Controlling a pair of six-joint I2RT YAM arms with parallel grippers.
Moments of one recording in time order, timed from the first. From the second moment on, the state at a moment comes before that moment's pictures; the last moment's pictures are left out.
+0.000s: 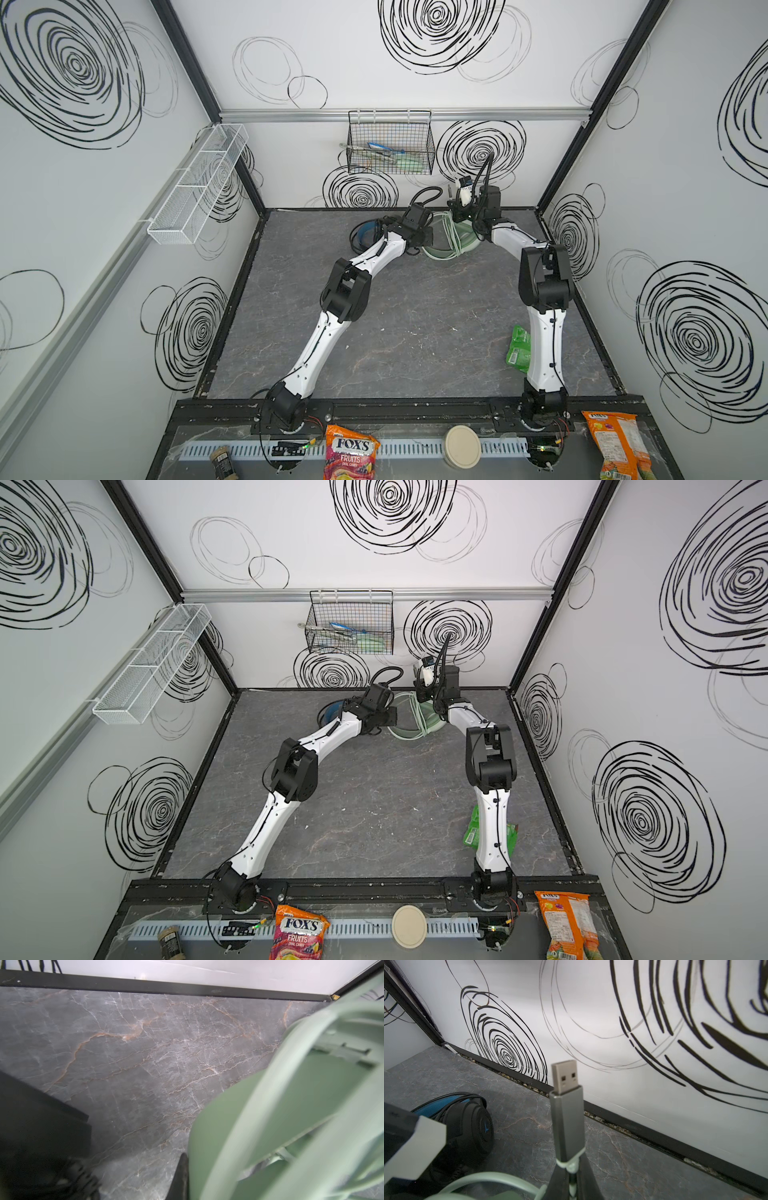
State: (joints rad) left arm -0.56 2.63 2.36 -0.49 0.02 -0.47; right arm 0.16 2.27 1.77 0.15 -0.38 -0.06
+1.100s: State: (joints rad) left arm -0.55 2.67 2.38 -0.43 0.07 -0.54; right arm 0.20 2.38 2.21 -0.07 0.02 0.01
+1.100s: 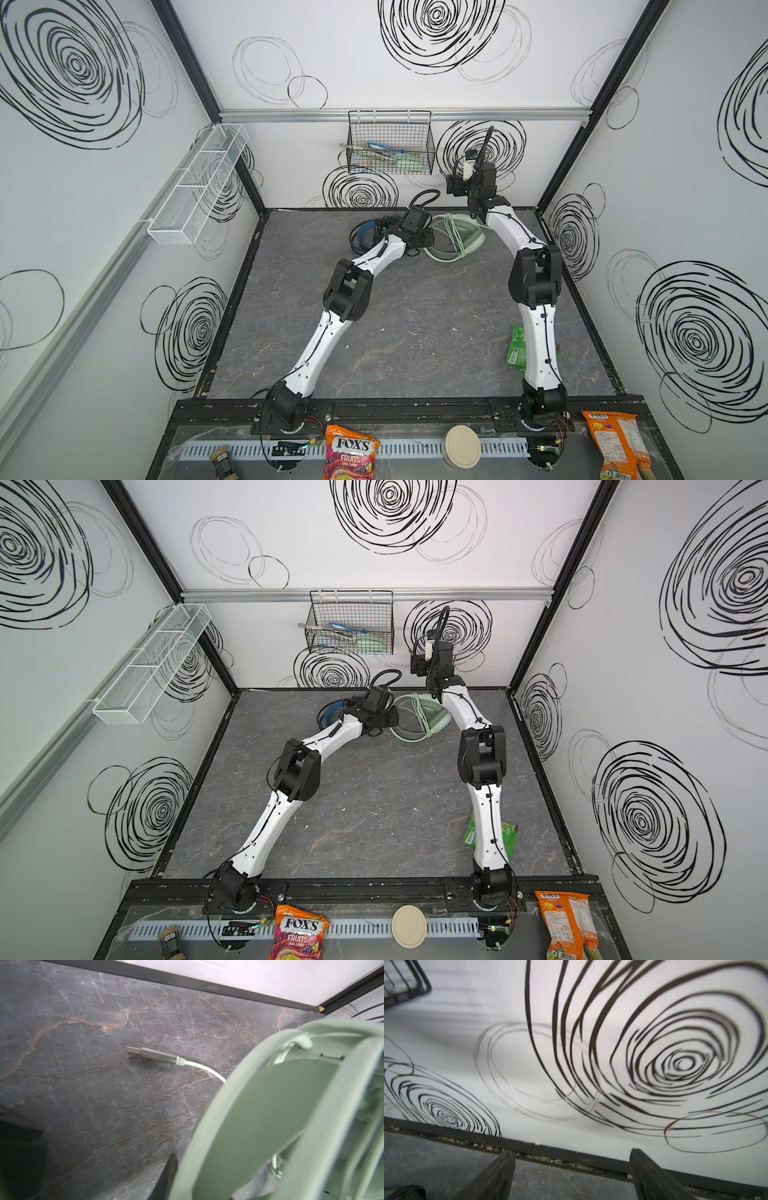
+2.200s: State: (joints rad) left arm -0.62 2.29 2.20 -0.55 0.04 -0.49; right arm 0.20 1.61 1.43 0.12 0.27 0.20
